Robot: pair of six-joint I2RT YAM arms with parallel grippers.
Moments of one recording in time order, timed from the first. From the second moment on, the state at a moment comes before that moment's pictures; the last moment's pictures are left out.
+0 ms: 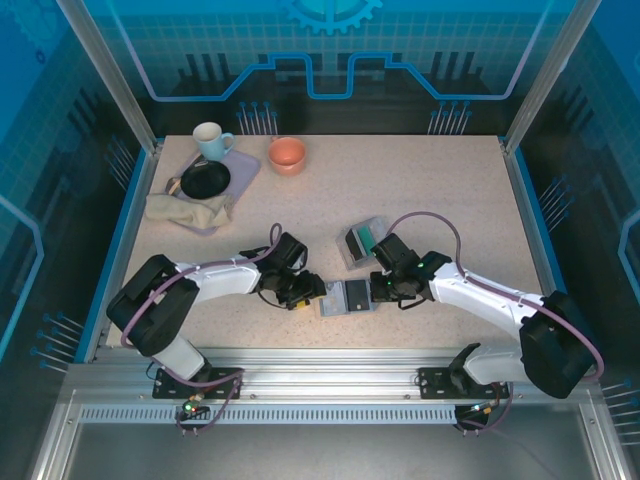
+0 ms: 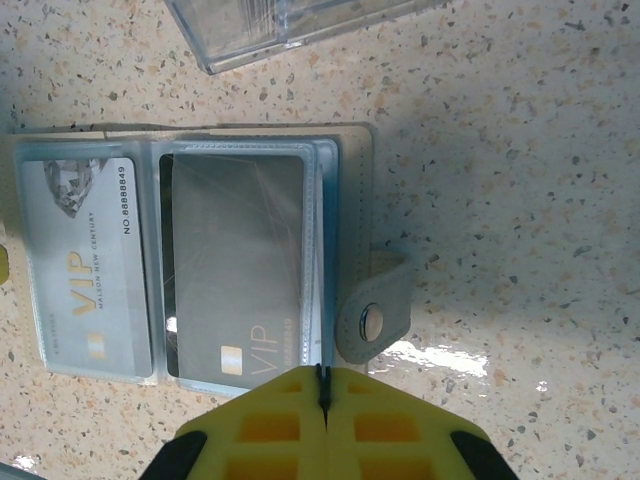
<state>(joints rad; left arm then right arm) -0.64 1.60 0.76 -0.29 0.41 -1.01 0.68 1.30 0.75 -0.64 -0.02 0.64</state>
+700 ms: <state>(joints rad) -0.64 1.63 0.76 -0.31 0.40 -1.01 0.60 1.19 0.62 -0.42 -0.26 0.67</state>
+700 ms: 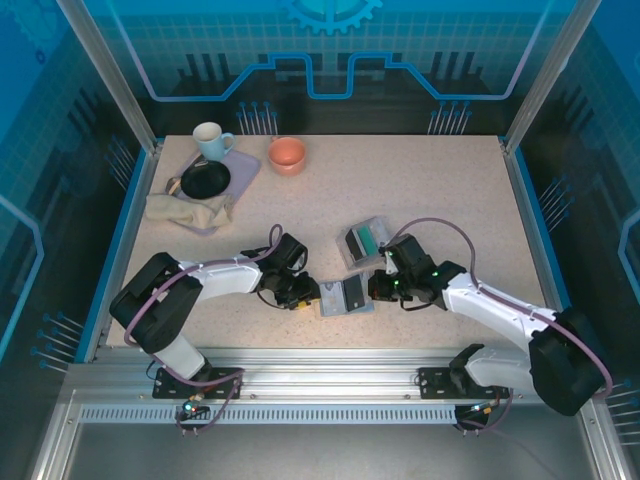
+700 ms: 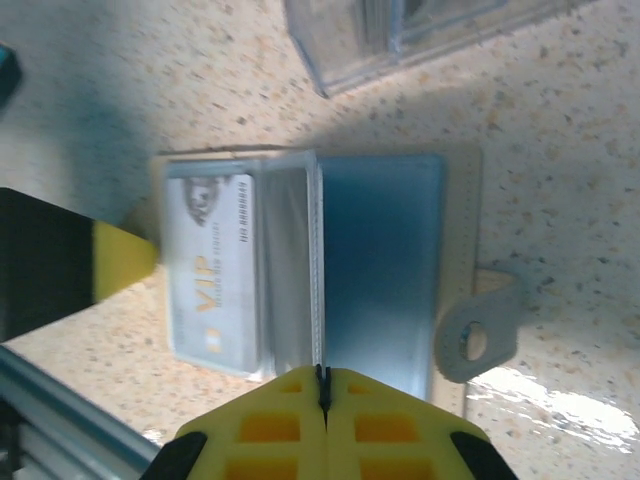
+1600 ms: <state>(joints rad) -0.69 1.52 0.68 -0.24 0.29 -1.05 0.61 1.30 0.53 -0.13 -0.37 0.78</state>
